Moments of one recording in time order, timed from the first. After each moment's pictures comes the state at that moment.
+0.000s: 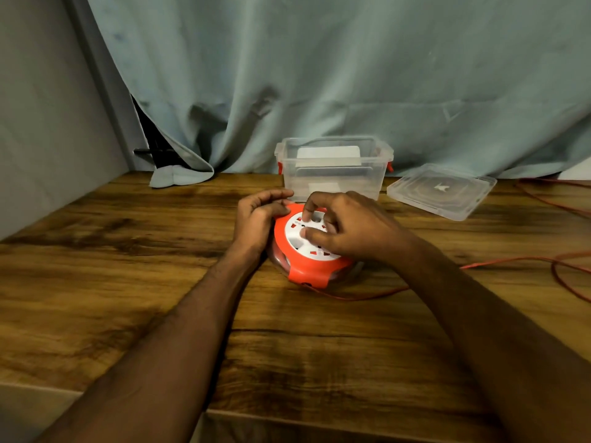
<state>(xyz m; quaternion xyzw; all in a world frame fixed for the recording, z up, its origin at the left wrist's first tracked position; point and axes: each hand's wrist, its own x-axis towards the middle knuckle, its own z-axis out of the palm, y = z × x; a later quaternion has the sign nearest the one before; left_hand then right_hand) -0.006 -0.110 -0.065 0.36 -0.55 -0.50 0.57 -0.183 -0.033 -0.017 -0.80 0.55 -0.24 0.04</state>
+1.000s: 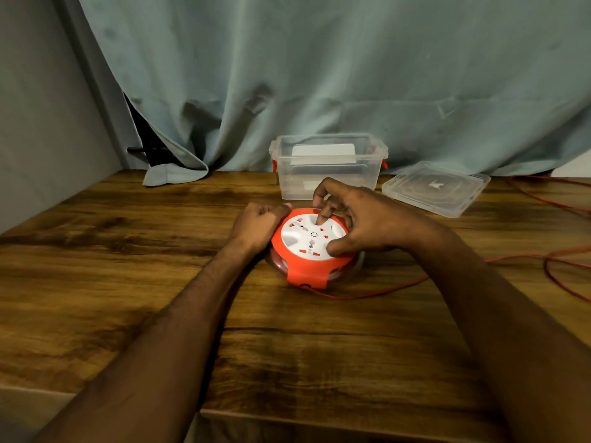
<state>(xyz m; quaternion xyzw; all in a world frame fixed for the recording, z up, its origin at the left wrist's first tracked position) -0.004 -0.109 -0.067 0.49 -0.63 -0.41 0.43 -0.208 -0.029 -0.003 -0.80 0.55 -0.19 0.15</state>
